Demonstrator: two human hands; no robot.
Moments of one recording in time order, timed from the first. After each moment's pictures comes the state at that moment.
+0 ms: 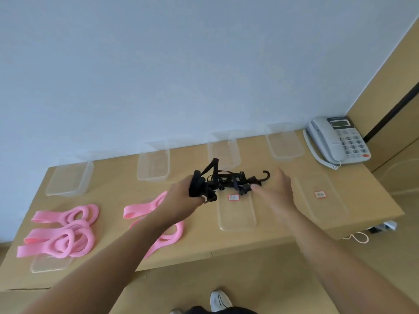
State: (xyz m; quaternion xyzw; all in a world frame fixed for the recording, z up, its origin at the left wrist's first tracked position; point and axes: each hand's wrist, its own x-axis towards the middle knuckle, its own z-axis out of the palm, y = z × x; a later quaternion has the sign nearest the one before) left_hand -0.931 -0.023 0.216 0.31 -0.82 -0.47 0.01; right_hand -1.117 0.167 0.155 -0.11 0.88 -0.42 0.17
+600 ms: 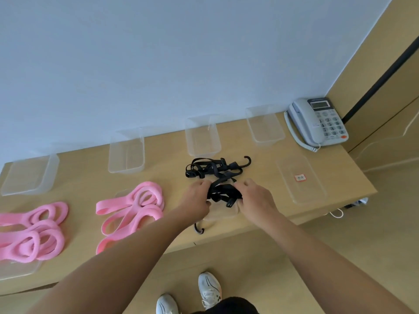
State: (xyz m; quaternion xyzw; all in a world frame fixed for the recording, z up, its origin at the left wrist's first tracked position) left_hand -0.989 0.025 0.122 0.20 -0.93 -0.31 -0.08; right_hand -1.096 0.196 0.120 -0.40 0.91 -0.09 0.10
